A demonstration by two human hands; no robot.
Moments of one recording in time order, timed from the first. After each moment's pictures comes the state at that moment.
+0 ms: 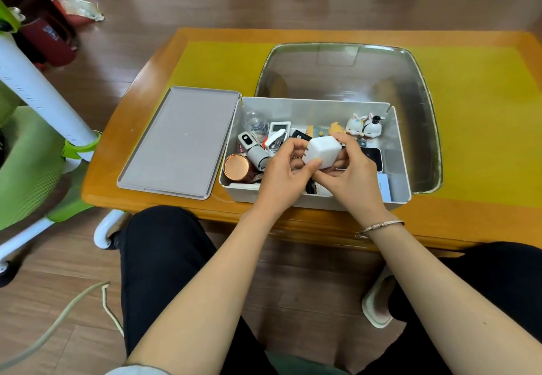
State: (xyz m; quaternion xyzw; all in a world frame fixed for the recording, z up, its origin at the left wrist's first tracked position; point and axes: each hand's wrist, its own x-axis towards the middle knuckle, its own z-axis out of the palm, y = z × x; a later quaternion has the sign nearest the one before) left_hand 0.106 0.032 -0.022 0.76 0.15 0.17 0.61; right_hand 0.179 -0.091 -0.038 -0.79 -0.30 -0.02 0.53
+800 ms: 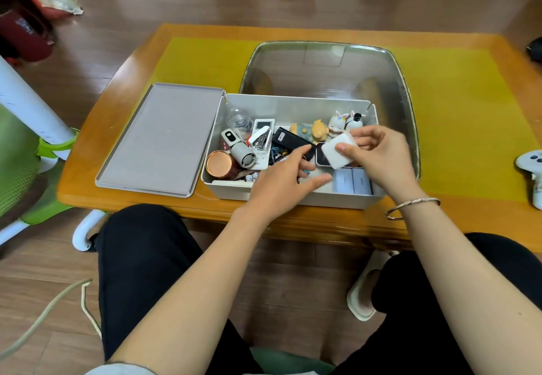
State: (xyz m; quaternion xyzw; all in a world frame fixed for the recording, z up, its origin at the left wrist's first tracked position) left_hand 0.111 0.018 -0.029 0.91 0.11 0.03 0.40; right_hand 0.225 -0.139 -0.004 -0.82 -0.16 0.07 0.54
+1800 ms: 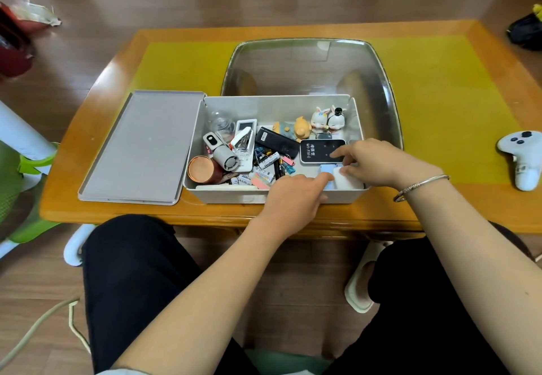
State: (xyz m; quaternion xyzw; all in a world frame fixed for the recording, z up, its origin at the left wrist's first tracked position) left_hand 0.118 -0.026 -0.048 0.99 -0.07 0.09 0.10; right_hand 0.242 -0.161 0.013 -0.92 -0.37 0.16 0.01
